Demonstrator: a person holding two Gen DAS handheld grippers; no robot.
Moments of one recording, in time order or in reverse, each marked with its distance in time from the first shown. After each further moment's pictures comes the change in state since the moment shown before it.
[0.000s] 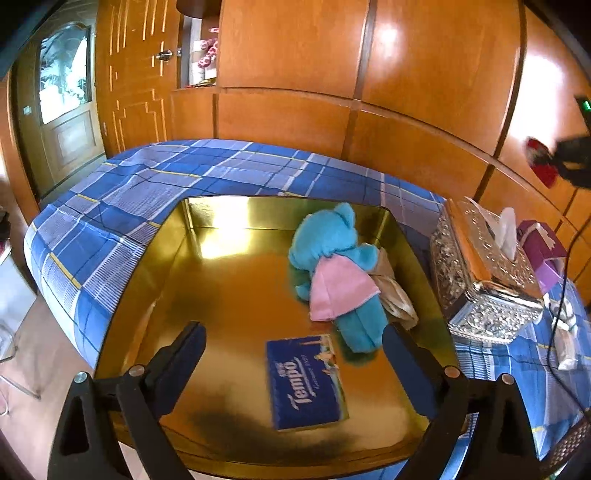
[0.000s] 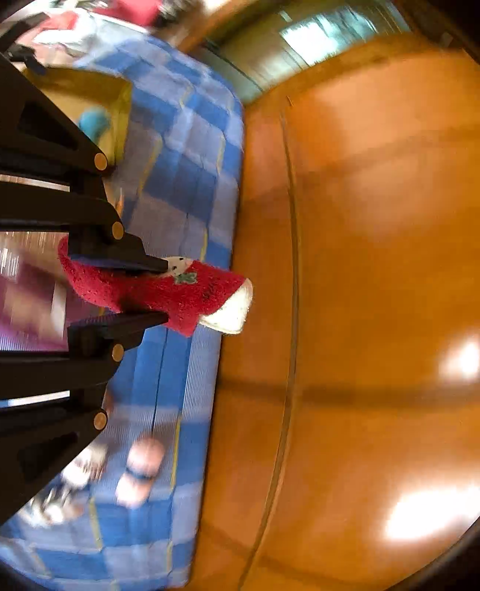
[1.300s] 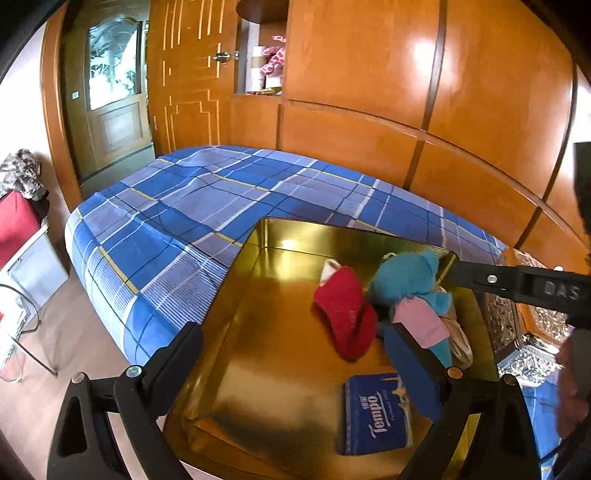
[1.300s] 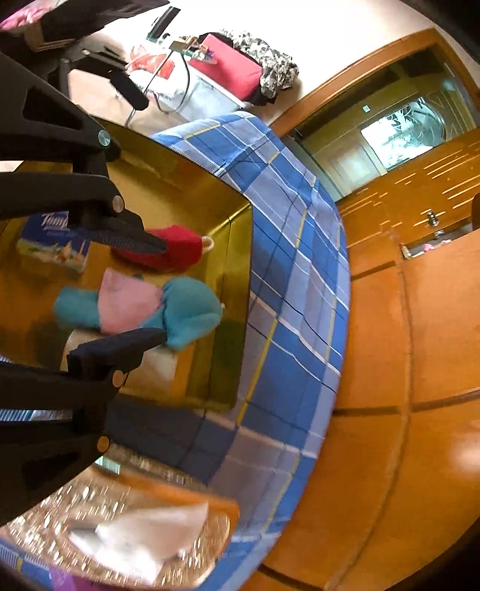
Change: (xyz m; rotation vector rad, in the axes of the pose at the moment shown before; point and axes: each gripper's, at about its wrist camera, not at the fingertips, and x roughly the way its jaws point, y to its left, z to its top) left arm -0.008 0.052 0.019 -0.109 -0.044 0.138; right arm 0.069 0.199 -0.130 -0.220 0.163 0.322
